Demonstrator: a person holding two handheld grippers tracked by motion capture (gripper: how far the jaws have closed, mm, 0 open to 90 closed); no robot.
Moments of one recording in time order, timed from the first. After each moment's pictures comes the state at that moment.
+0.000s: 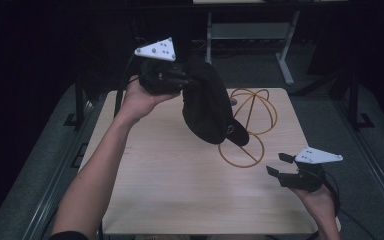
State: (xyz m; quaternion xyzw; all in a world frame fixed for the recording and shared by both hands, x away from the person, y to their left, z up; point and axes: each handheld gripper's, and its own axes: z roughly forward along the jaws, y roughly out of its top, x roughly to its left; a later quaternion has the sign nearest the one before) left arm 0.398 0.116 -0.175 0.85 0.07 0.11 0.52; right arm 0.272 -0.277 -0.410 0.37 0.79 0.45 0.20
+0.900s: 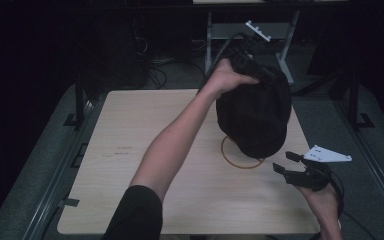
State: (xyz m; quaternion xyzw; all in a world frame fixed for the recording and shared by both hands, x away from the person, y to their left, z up) left arm 0.492 -0.085 -0.216 0.88 0.16 -0.06 0.44; right arm 0.276 -0.295 -0.418 0.40 0.76 0.46 0.20
